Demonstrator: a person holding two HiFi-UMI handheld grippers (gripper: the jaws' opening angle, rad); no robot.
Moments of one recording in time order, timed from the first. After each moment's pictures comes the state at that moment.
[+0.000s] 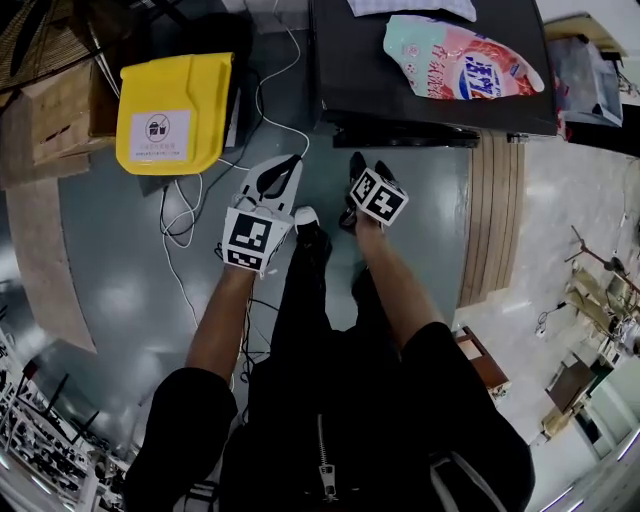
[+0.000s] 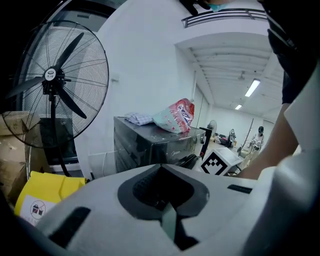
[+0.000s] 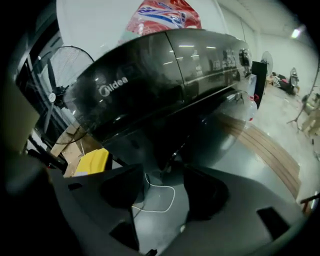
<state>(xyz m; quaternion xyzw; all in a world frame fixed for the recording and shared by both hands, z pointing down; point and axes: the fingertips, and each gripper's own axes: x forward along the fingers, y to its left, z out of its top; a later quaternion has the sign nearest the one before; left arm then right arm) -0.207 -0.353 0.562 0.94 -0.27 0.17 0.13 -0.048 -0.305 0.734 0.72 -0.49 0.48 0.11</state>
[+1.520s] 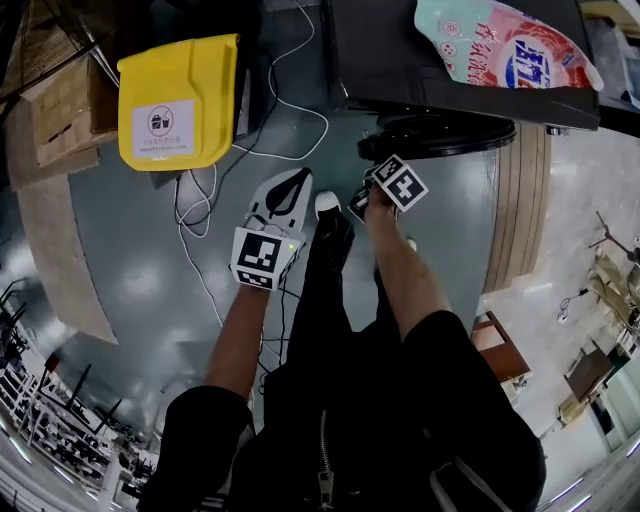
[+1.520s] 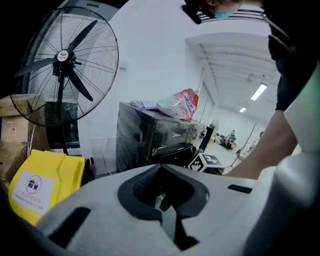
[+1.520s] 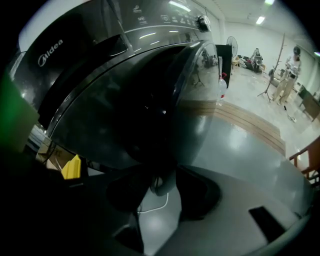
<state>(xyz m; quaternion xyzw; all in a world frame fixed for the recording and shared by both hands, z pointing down) -0.233 -0.327 0.618 0.92 -0.28 0.19 0.19 -0.038 -0.268 0.825 0.76 -0.33 0.55 0.07</state>
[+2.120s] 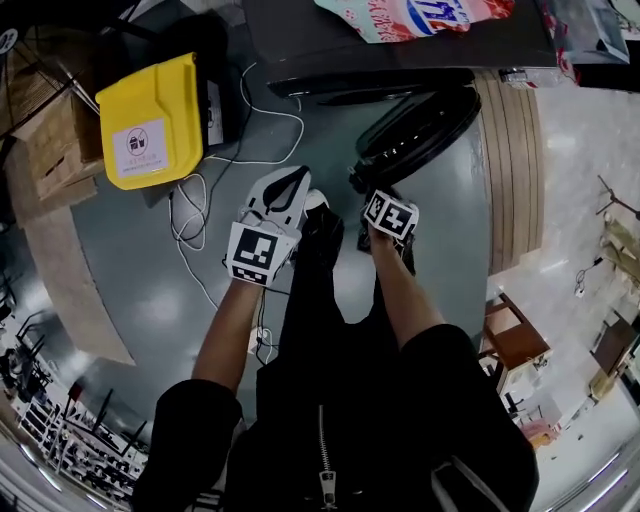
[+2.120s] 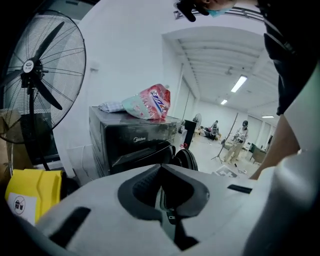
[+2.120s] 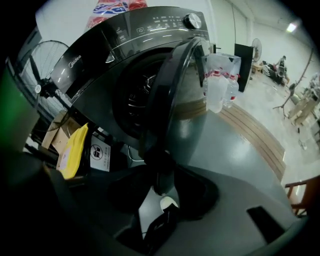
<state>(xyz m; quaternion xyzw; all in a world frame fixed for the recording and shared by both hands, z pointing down) -0.145 -0.269 0.593 0.95 -0.19 0.21 0.13 -0.012 -0.128 0.832 0.70 -0.41 0.56 0.16</state>
